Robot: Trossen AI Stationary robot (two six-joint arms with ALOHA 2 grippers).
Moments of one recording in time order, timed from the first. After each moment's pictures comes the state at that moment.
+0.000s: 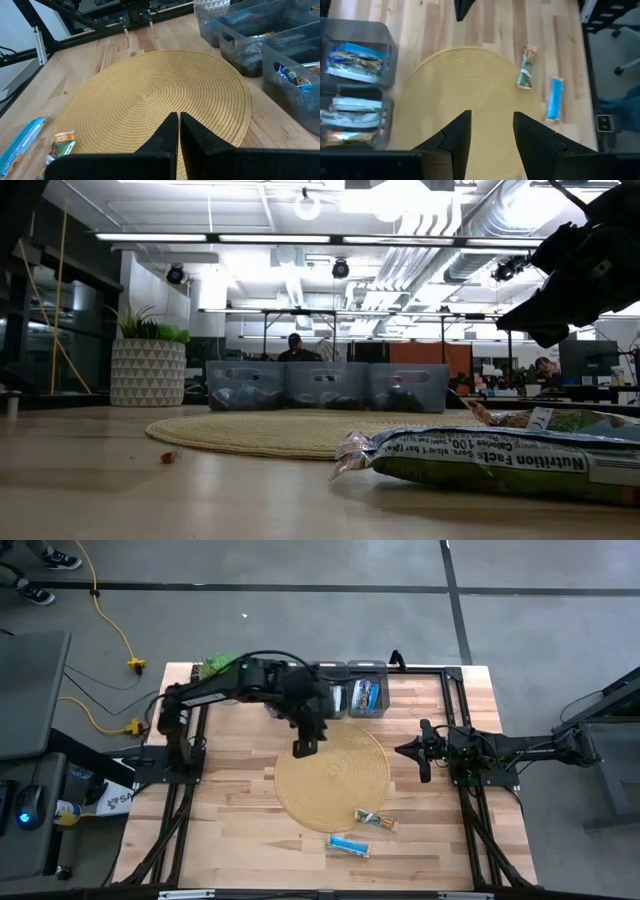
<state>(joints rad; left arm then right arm) 0.05 1.89 2.33 -1.37 0.12 -0.04 -0.03 0.31 0.05 -0.04 0.06 0.27</state>
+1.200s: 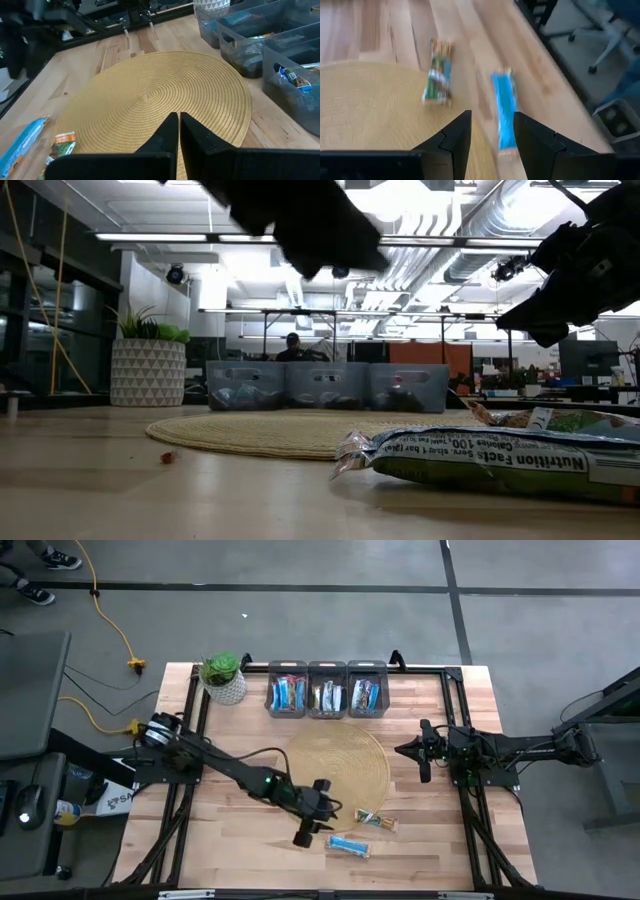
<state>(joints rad) -0.37 1.80 1.19 0.02 -0.01 -0.09 -0.03 0.31 0.05 -0.04 0.06 0.27</state>
